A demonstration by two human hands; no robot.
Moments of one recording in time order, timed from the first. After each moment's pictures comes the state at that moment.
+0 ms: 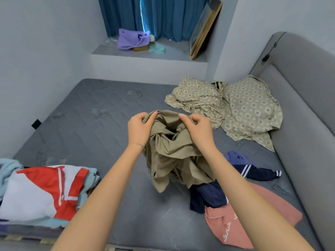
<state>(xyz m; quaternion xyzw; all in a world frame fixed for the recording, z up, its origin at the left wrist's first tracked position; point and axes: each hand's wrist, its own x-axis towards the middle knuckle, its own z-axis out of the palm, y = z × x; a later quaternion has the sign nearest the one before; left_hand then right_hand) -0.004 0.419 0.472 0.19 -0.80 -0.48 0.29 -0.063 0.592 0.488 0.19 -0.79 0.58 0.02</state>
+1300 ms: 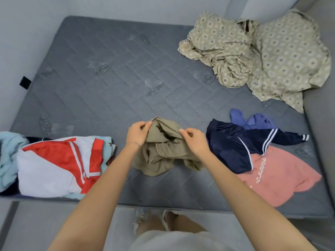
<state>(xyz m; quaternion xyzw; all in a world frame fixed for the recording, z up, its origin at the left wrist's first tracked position) 0.025 0.268 0.275 0.31 -0.83 -0.47 0.00 -0.037 0.480 0.286 0.07 -0.89 0.39 -0.23</state>
